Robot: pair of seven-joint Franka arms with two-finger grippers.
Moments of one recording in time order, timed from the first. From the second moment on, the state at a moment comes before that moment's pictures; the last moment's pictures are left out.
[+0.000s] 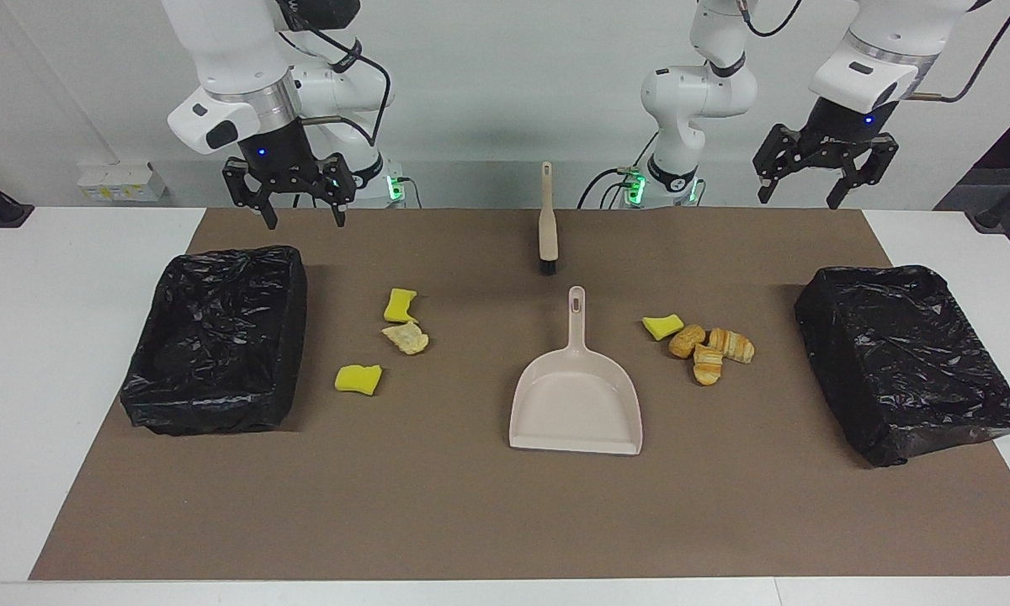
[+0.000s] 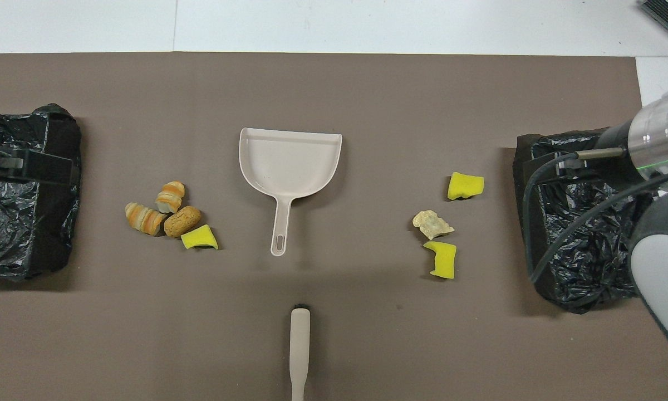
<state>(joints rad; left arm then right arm) -0.07 -0.03 -0.09 -1.45 -0.04 1.52 0.00 0.09 0.02 0.07 -1.50 0.01 1.57 0.13</state>
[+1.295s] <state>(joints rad) -0.65 -0.50 -0.11 -2.26 -0.11 1.70 -0.25 0.38 0.28 0.07 -1.48 0.01 1.84 0.43</state>
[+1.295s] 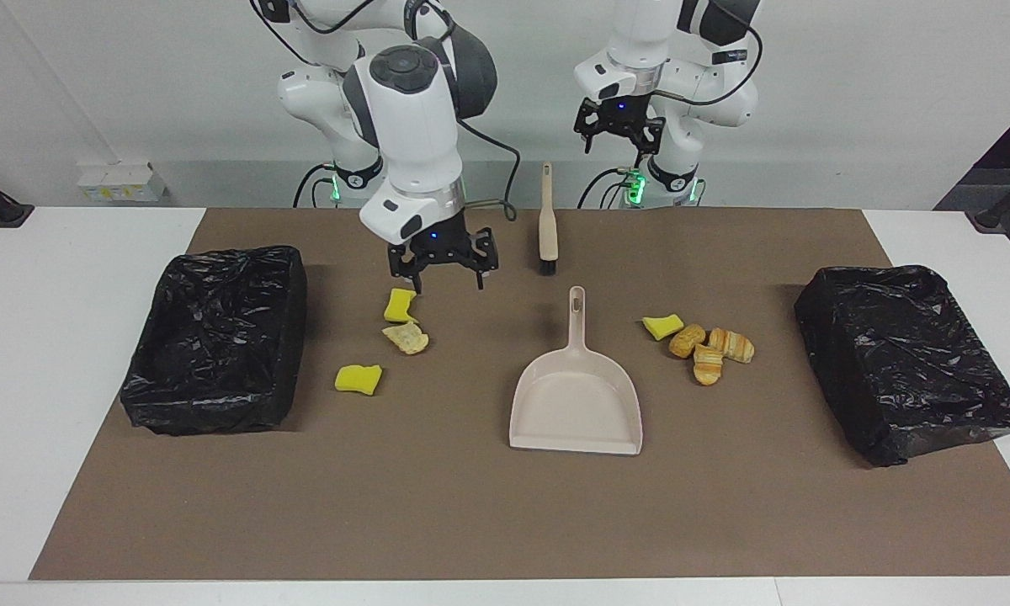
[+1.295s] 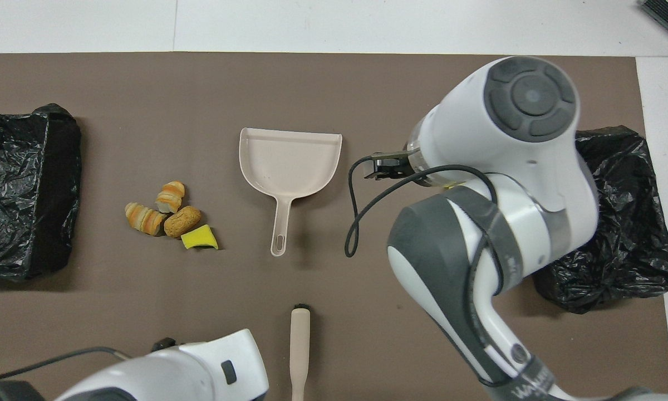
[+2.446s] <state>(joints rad) -1.15 -0.40 -0.11 -2.68 -0.14 2.28 -0.77 0.65 0.60 0.07 -1.29 -0.07 1.91 0.80</state>
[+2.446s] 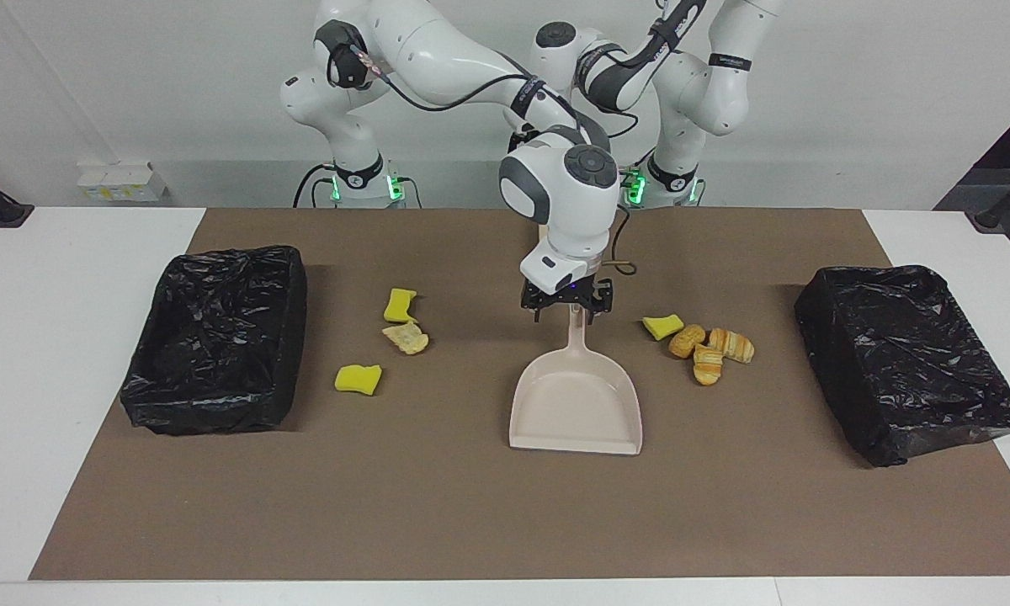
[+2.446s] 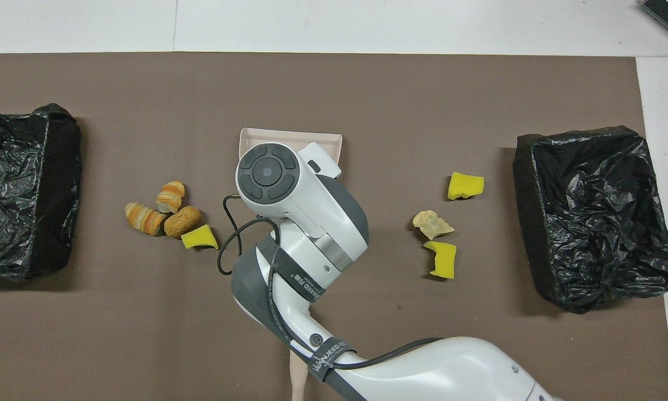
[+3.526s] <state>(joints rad) -1.15 -0.32 -0.11 -2.68 -0.14 2.32 -0.80 0.71 0.64 0.07 -1.29 -0.07 1.95 0.87</state>
